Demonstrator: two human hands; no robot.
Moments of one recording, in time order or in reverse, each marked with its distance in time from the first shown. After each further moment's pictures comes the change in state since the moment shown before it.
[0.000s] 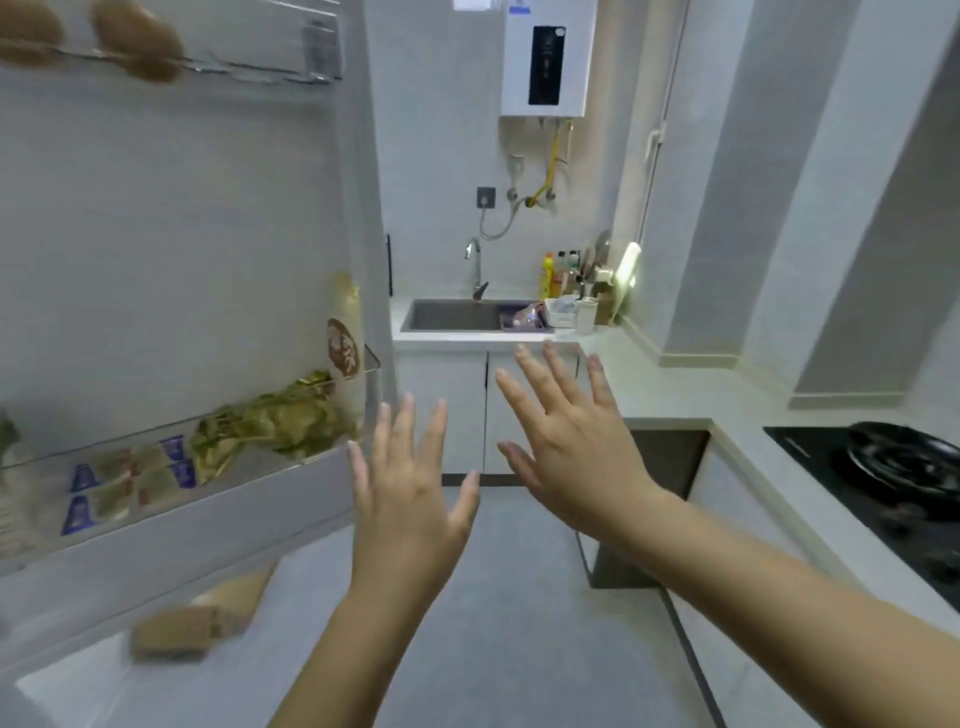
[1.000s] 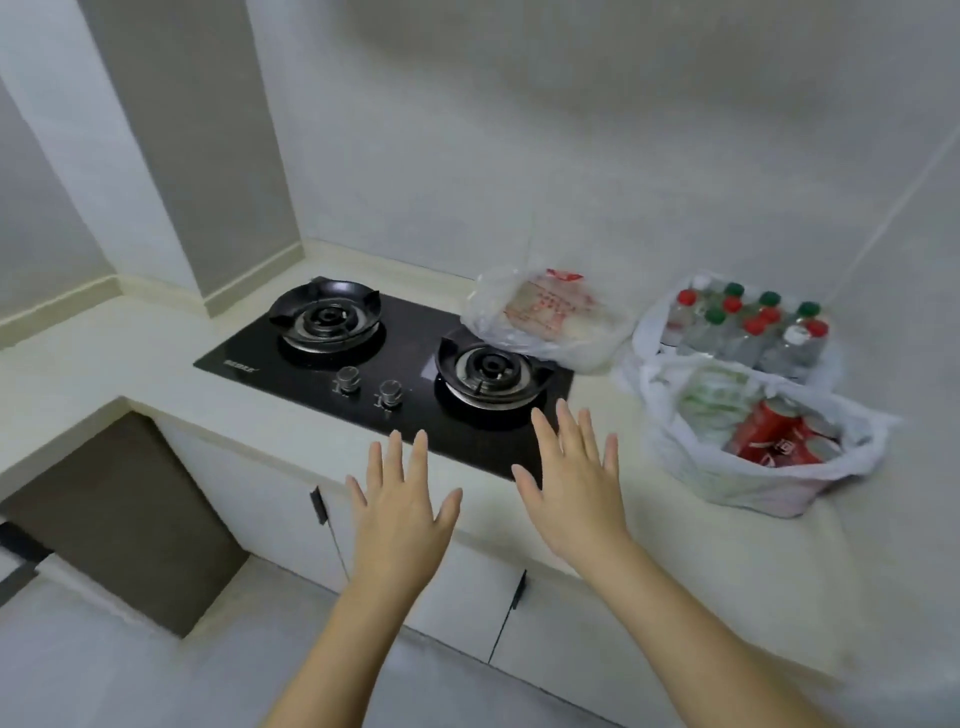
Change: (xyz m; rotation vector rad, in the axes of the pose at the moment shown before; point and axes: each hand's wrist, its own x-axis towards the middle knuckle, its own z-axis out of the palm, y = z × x) left_hand -0.031 0.423 0.367 -0.335 -0.887 0.786; right_hand -0.366 0.339 0.025 -0.220 -0.529 1.517
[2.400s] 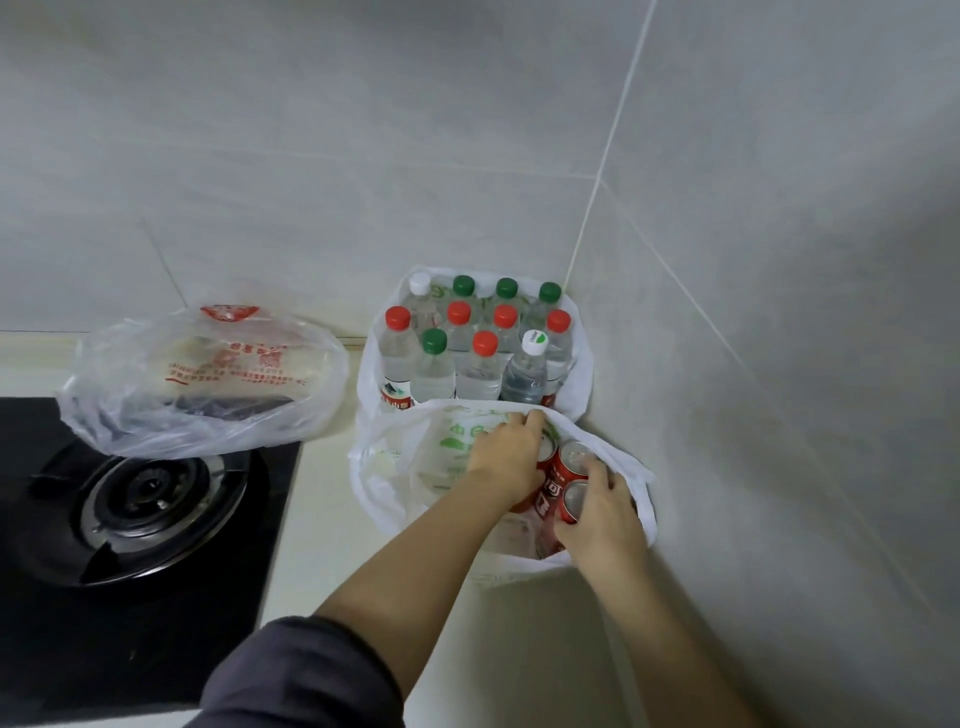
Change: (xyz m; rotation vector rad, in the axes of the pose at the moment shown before) left_hand 0.206 0.438 0.250 0.110 -0.508 0.725; right_hand 0.085 0.390 0.022 0.257 -0.020 0.859
